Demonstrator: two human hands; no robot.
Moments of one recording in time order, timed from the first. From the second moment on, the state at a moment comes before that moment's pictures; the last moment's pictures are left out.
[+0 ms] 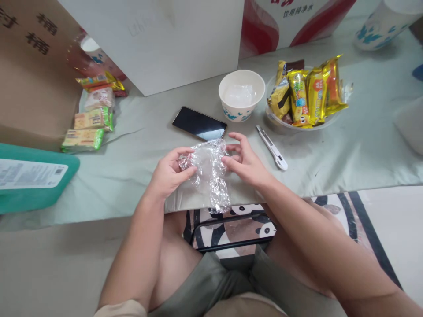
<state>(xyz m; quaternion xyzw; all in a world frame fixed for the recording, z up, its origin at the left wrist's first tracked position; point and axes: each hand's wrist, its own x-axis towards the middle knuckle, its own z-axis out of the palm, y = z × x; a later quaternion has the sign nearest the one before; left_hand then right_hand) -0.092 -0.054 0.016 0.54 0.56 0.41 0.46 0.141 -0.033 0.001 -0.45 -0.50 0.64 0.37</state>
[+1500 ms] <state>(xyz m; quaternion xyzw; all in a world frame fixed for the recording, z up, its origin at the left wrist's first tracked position) -0.058 -0.035 0.008 0.44 0.57 0.48 0.50 0.145 -0.045 0.000 -0.56 -0.55 0.45 0.44</state>
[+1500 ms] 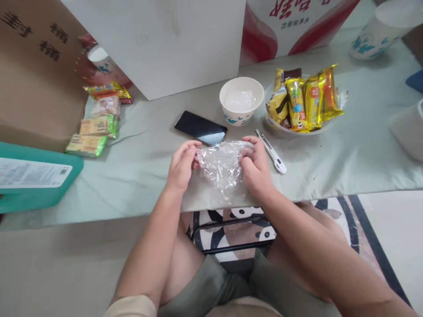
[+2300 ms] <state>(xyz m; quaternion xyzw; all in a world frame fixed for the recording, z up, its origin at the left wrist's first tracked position) -0.046 -0.037 0.015 0.70 0.65 0.25 0.16 0.150 -0.027 -0.015 -0.51 -0.80 0.17 0.28</state>
